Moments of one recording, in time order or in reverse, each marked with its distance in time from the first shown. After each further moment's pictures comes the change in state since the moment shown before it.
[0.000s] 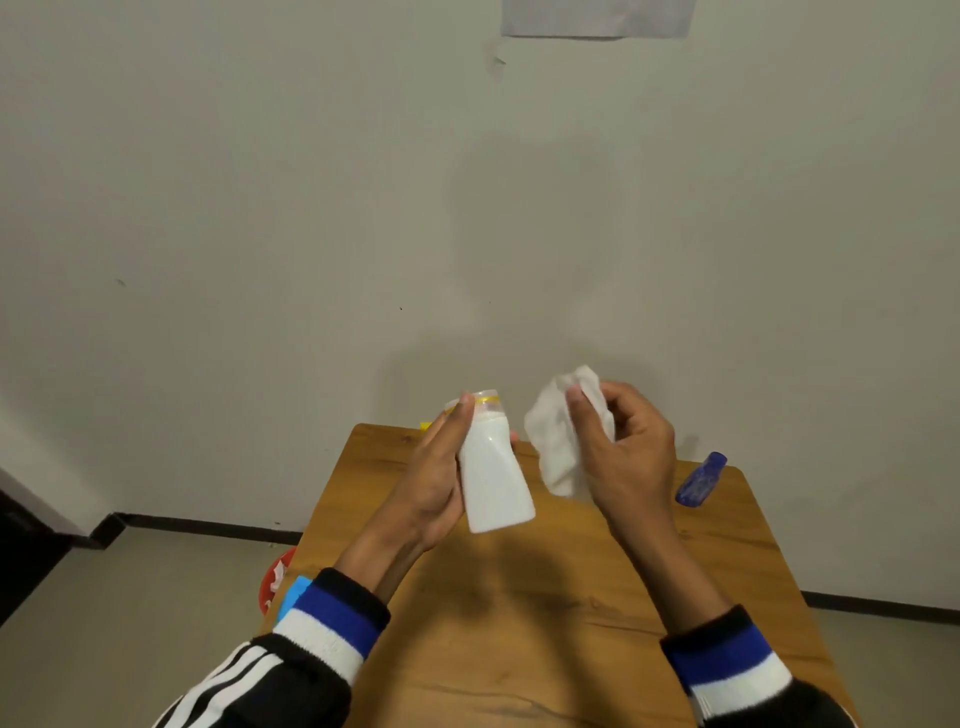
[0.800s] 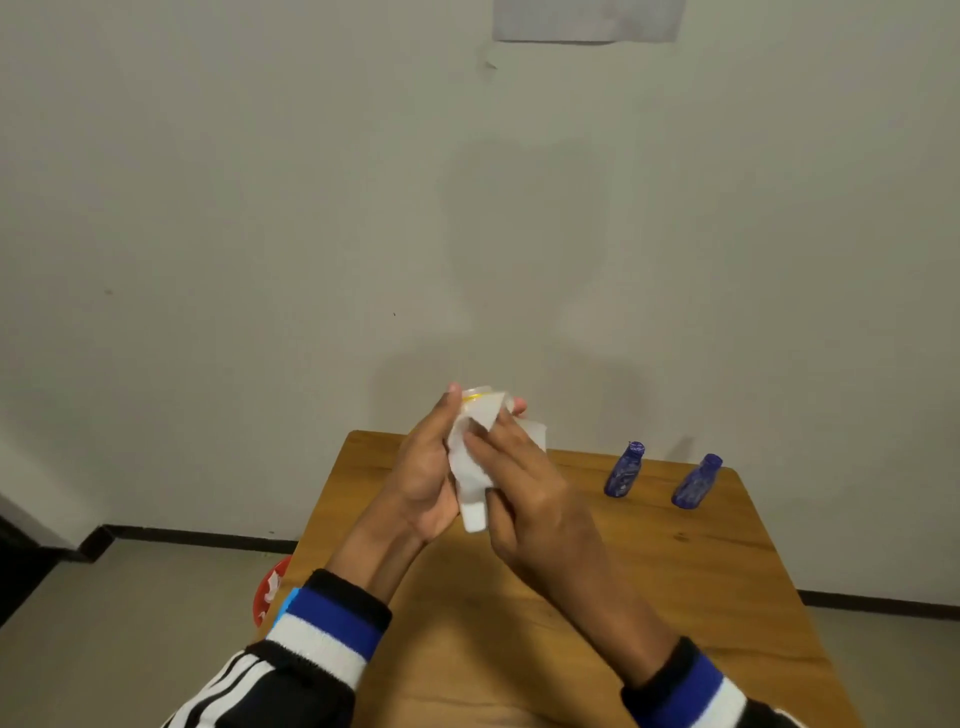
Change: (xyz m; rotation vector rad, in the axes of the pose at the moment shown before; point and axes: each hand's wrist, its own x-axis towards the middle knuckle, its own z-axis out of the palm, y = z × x) left_hand 0.008 0.015 0.000 -0.119 -0.105 -0.095; right_hand -0.045 -0.016 0.034 -0.447 -0.390 -0.528
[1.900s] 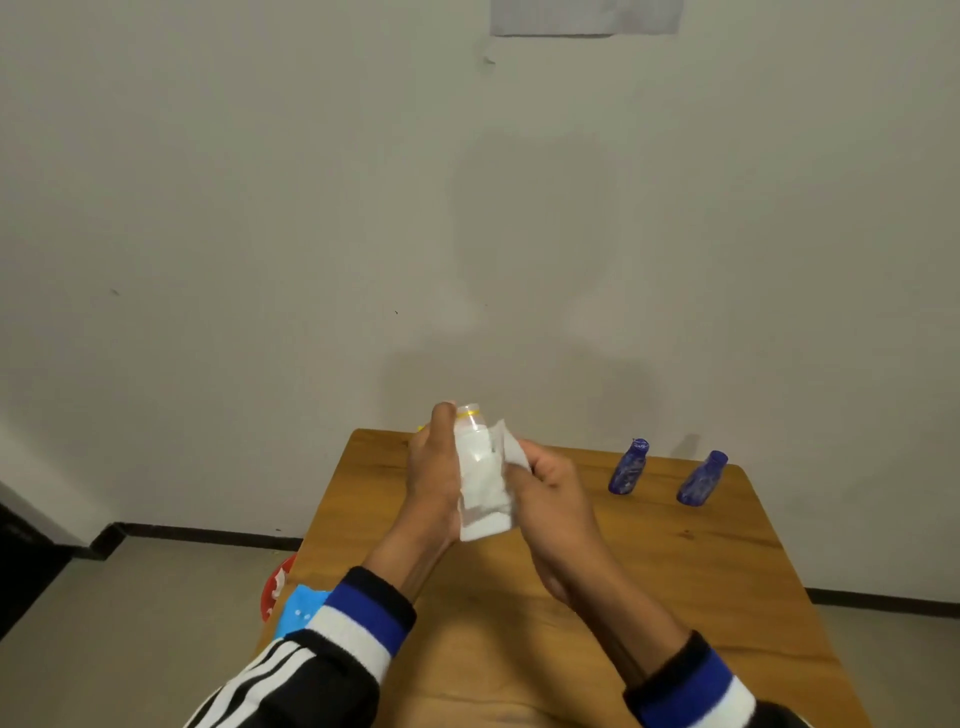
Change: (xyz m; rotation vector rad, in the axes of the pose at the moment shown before) left_hand 0.016 -0.024 0.000 0.288 0.524 0.227; right_hand 0.002 0.008 0.011 0.873 -0.042 0.827
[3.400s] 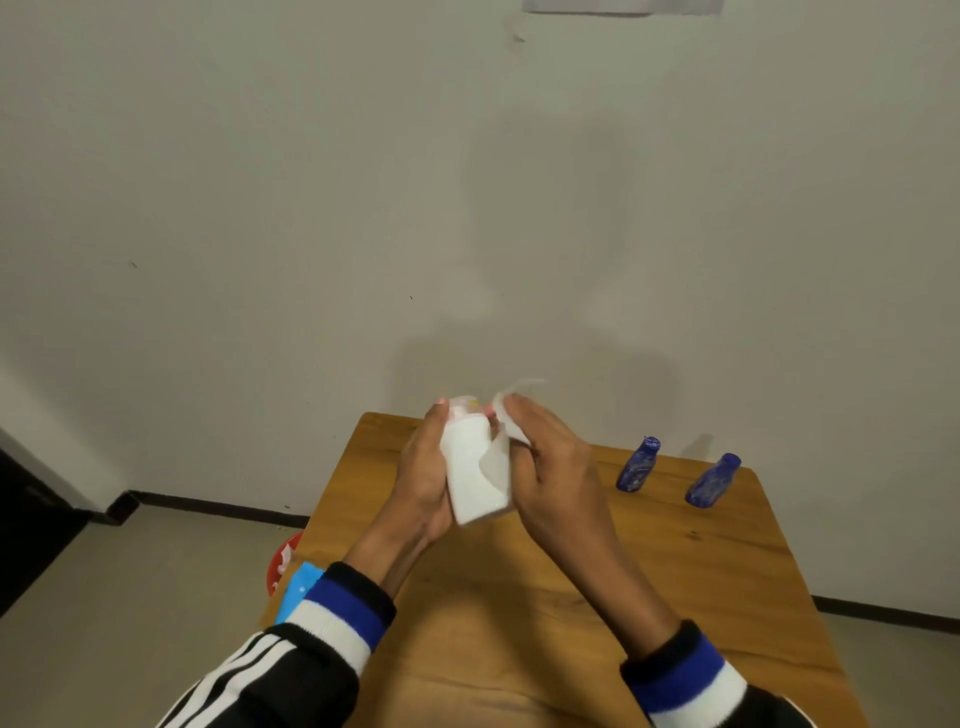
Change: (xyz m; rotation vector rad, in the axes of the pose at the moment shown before) left_hand 0.000 -0.004 -0.024 -0.219 -0.176 -0.149; right_hand 0.011 -0.010 -0.008 -0.649 0.121 -0.511
